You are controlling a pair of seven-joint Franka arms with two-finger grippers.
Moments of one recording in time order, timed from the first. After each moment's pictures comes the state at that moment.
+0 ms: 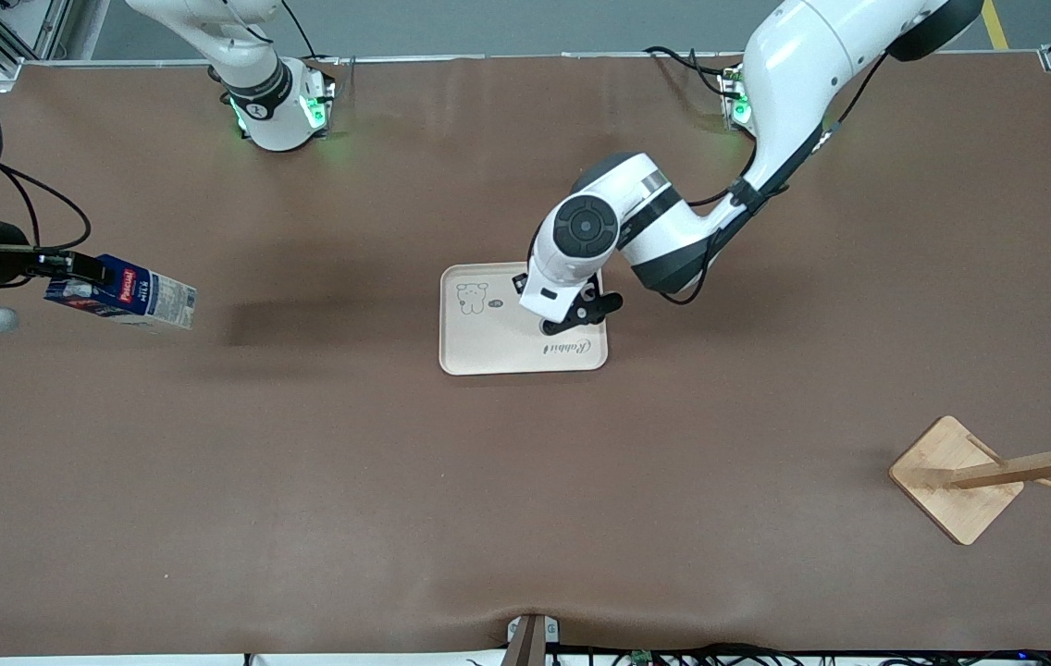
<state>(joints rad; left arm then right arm) -0.19 0.71 -0.71 -1.60 0.17 2.04 -1.28 -0.09 0.09 -0.08 -1.77 0.07 1.59 -0.09</state>
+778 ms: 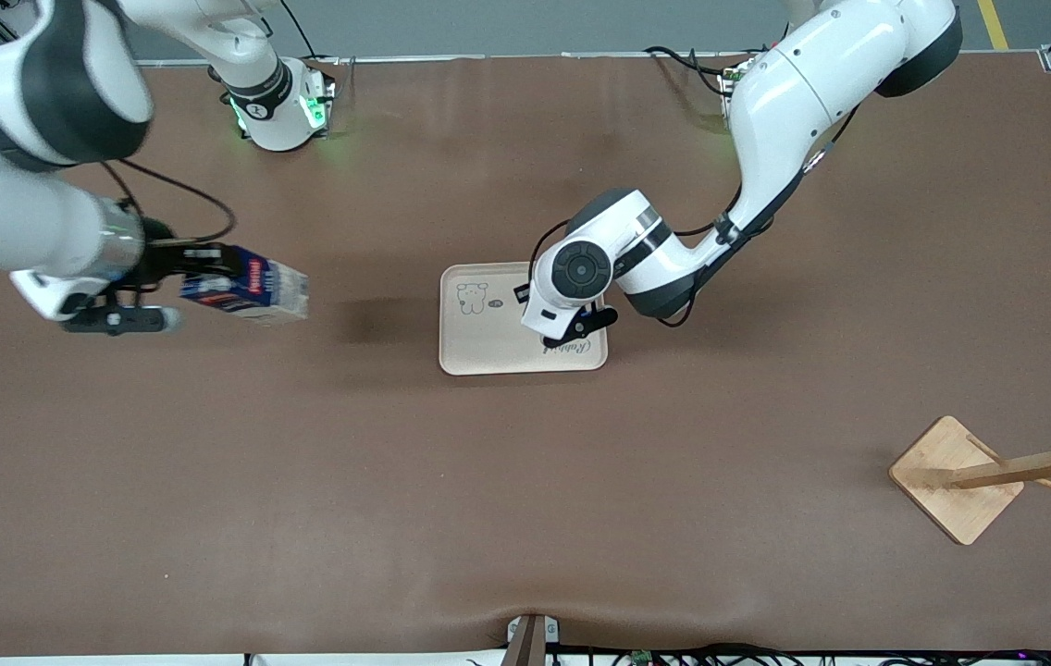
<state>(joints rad) -0.19 0.81 -0.71 -1.57 0.17 2.03 -1.26 0.30 0.16 -0.07 -1.63 0.18 1.51 0.27</state>
